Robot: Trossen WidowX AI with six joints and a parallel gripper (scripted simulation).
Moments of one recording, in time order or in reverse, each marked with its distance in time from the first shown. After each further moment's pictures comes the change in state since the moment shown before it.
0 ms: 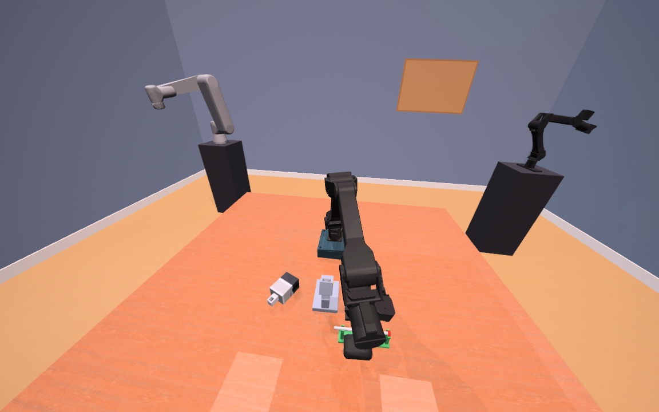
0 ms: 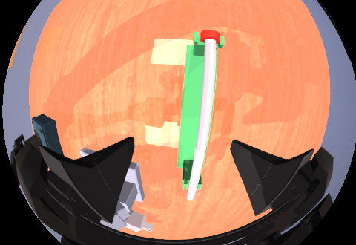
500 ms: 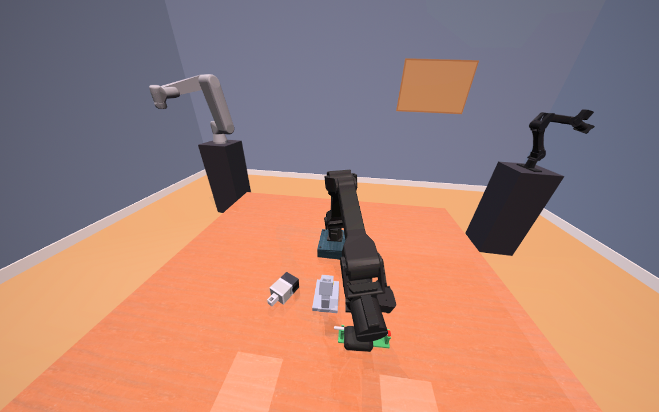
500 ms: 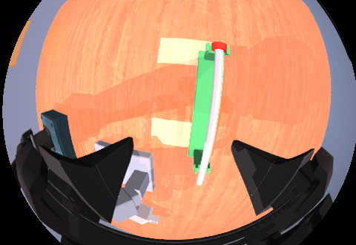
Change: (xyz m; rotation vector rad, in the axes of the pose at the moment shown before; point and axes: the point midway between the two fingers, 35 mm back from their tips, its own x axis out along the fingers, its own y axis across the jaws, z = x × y) arm -0.023 0.012 0.001 -0.004 0.010 0.049
